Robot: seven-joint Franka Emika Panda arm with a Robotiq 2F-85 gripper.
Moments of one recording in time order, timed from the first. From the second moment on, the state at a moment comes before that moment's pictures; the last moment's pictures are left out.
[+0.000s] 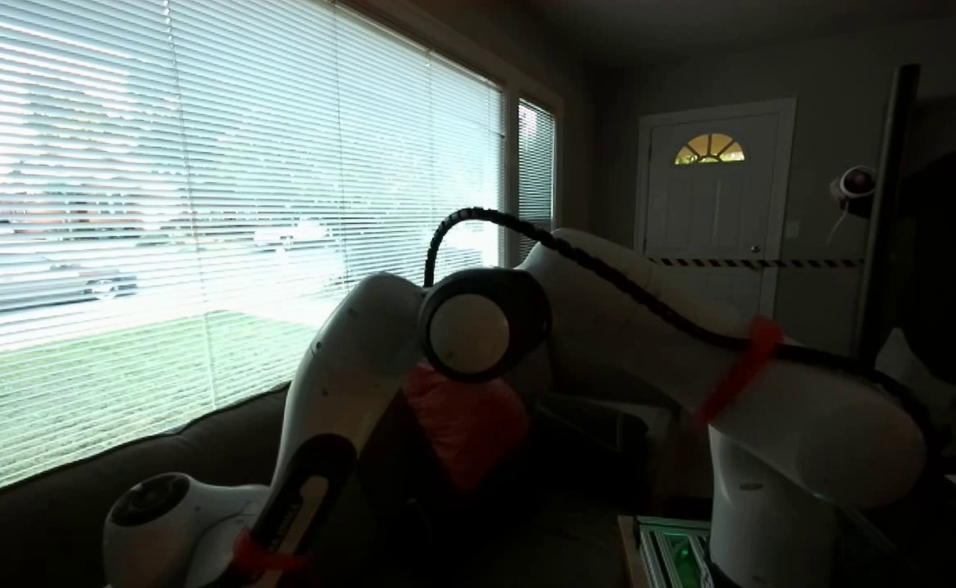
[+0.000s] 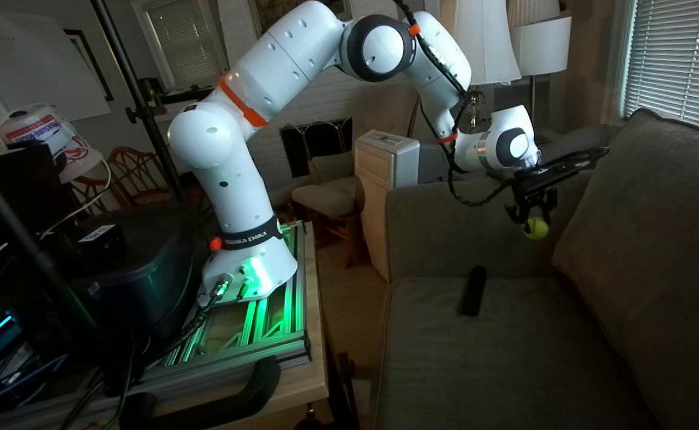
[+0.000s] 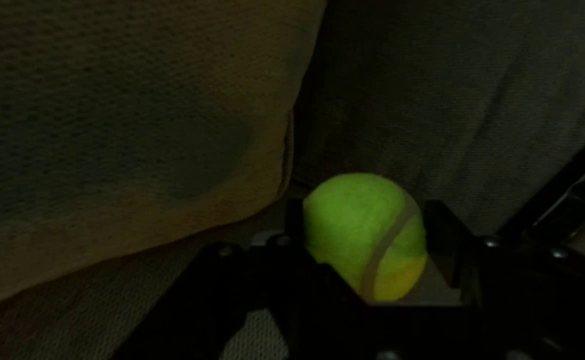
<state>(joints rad) 0.02 1.04 0.09 -1.49 -0.54 2.68 -1.05</state>
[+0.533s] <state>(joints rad) -0.07 0.91 0.19 -1.52 -0.39 2.50 -1.46</state>
